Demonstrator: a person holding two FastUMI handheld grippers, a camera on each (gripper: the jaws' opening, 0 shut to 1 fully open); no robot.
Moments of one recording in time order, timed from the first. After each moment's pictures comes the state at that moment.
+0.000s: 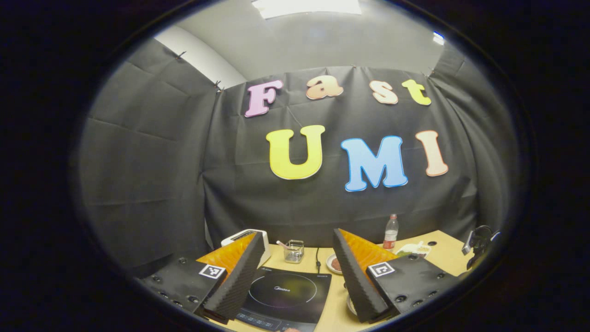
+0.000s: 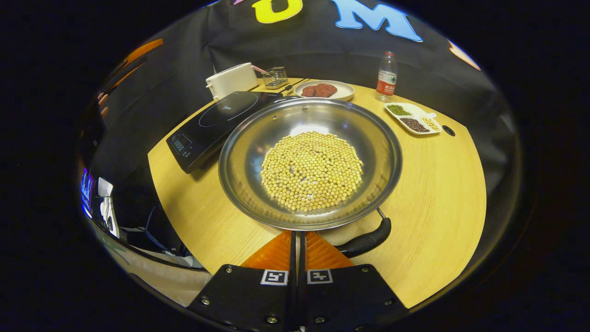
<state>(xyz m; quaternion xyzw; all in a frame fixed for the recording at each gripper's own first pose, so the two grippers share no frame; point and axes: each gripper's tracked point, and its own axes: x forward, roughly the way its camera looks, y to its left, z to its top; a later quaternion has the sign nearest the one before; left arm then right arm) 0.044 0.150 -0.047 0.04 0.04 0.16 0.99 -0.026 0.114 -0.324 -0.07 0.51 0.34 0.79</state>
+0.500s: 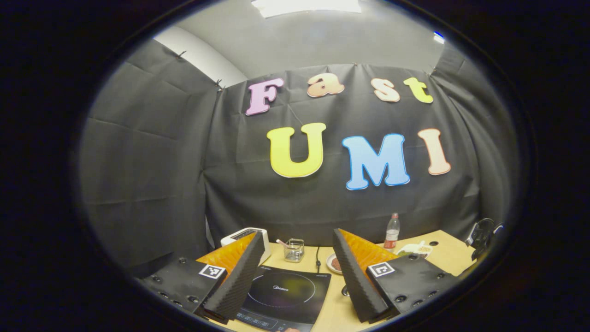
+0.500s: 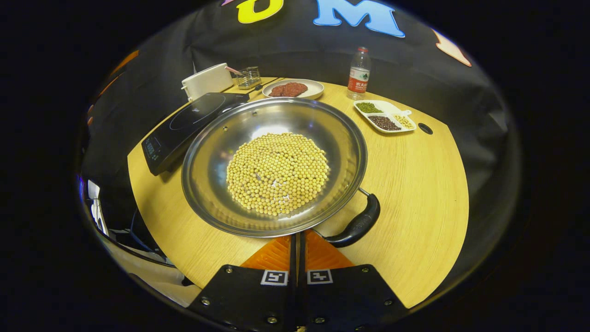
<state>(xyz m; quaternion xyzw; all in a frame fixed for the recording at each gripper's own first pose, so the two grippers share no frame) 0.049 0.148 -0.053 0.04 0.05 0.17 0.98 0.017 0.069 -0.340 -0.10 0.51 0.30 0.80</state>
